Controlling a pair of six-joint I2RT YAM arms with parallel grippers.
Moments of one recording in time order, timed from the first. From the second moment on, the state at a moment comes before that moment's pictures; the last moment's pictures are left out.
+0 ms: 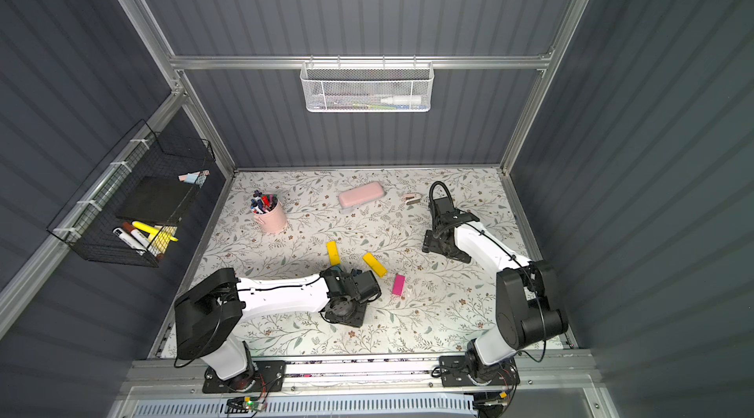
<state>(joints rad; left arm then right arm) -1.11 1.70 1.00 -0.75 -0.04 -0.90 0.31 1.54 1.04 -0.79 0.21 0.54</state>
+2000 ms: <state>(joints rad) -0.90 1.67 0.95 -0.63 -0.13 -1.11 0.31 1.55 1.04 -0.77 0.18 0.53</state>
